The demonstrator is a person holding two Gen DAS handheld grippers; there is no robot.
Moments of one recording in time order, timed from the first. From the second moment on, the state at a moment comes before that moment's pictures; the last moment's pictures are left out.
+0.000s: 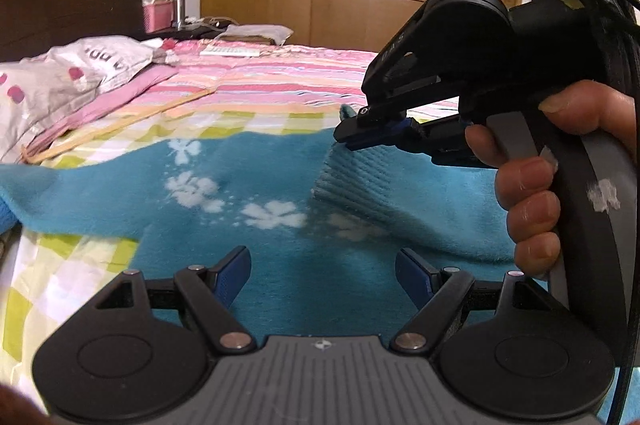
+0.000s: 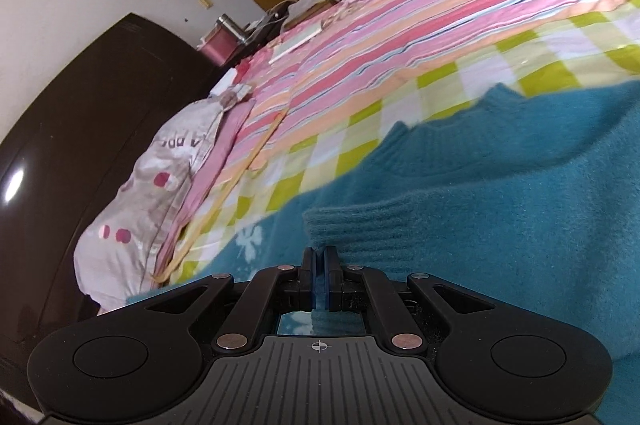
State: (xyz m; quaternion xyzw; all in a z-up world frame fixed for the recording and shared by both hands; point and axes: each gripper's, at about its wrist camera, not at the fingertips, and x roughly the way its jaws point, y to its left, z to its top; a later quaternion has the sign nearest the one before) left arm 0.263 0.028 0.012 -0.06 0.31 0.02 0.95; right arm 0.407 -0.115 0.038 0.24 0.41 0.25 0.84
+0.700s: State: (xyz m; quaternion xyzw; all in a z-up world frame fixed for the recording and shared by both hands) left arm 0.268 0.058 0.005 -0.05 0.30 0.07 0.95; right arm 0.424 -0.061 0.032 0.21 0.43 0.30 0.83
